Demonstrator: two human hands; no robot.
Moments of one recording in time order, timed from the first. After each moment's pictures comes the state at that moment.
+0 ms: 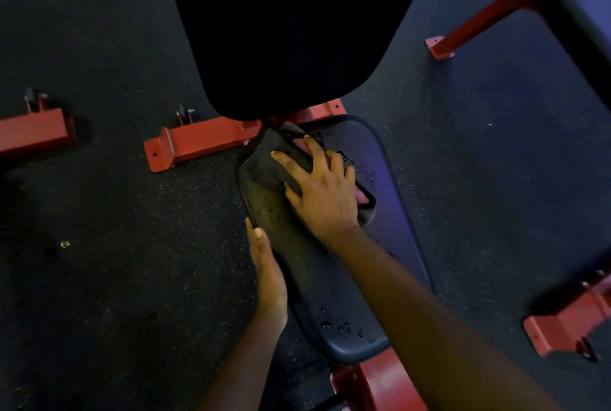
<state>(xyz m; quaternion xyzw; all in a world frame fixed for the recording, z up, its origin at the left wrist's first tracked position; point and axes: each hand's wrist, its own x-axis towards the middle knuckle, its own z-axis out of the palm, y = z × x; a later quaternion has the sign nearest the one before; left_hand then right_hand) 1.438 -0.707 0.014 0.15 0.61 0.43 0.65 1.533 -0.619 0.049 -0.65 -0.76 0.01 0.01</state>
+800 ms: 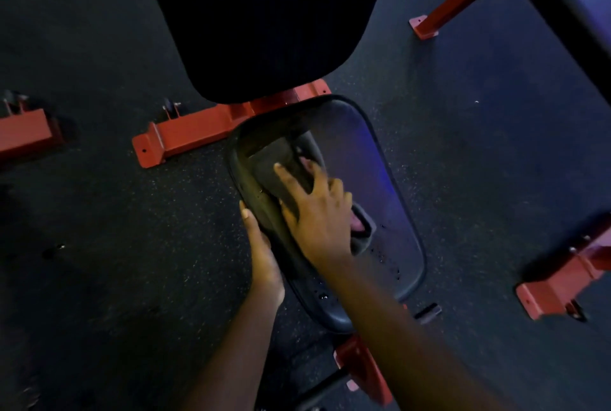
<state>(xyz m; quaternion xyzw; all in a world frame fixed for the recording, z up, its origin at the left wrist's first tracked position) 1.432 -0.712 0.040 0.14 0.55 0.42 0.71 1.518 -0.685 0.052 -0.72 -0.69 0.06 0.05</state>
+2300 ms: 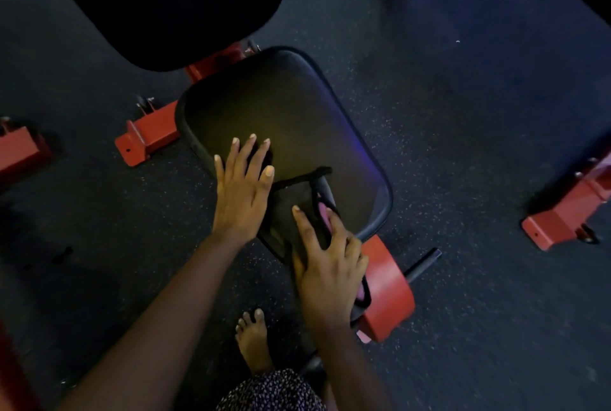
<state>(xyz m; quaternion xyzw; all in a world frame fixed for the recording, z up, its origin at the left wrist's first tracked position) 1.439 -0.713 0.036 0.77 0.55 0.15 0.30 1.522 -0.852 0.042 -0.84 -0.52 0.08 0.10</state>
